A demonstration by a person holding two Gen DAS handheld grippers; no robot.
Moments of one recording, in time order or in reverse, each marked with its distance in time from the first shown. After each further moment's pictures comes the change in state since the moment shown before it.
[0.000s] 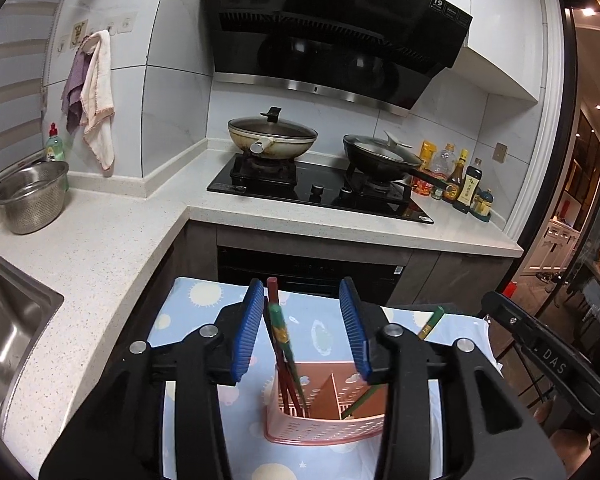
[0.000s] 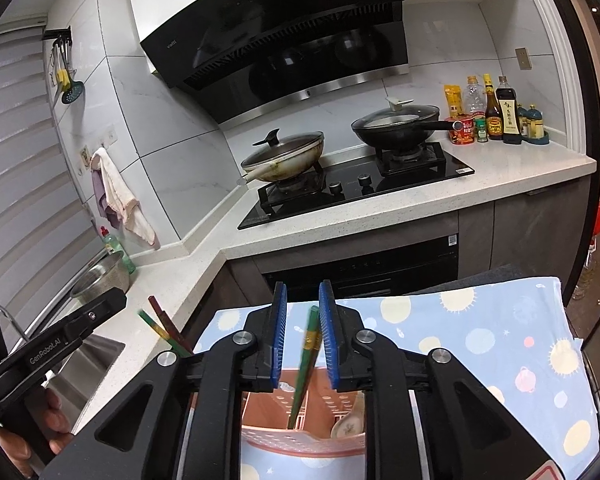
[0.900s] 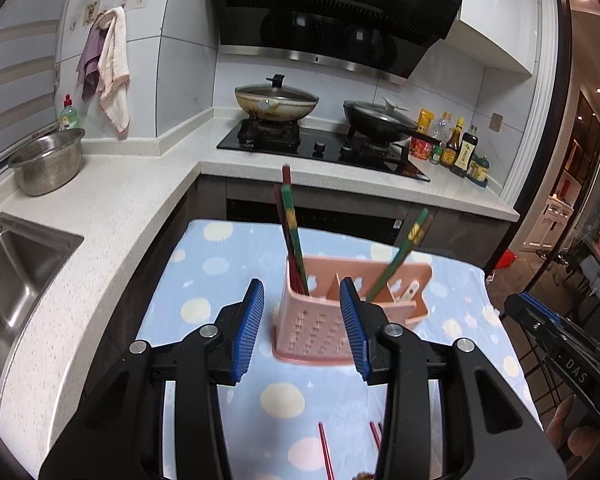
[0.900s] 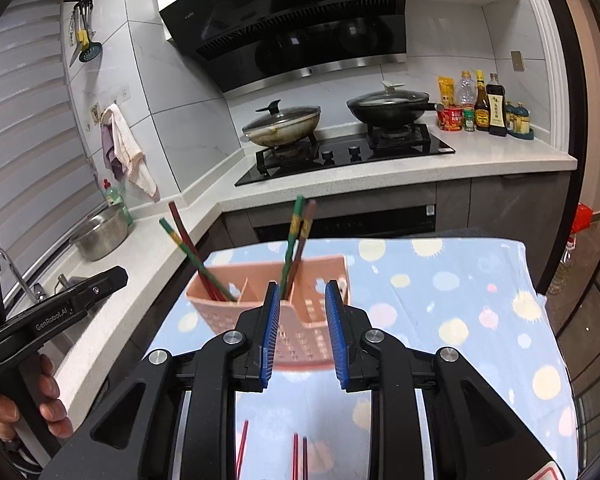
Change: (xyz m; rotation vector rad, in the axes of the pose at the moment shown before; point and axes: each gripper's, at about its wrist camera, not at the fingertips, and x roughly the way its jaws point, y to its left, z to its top) left arm -0.053 0.006 -0.075 0.005 0.105 0.006; right arm -0.083 0.000 -0.077 -0.082 0.088 -0.056
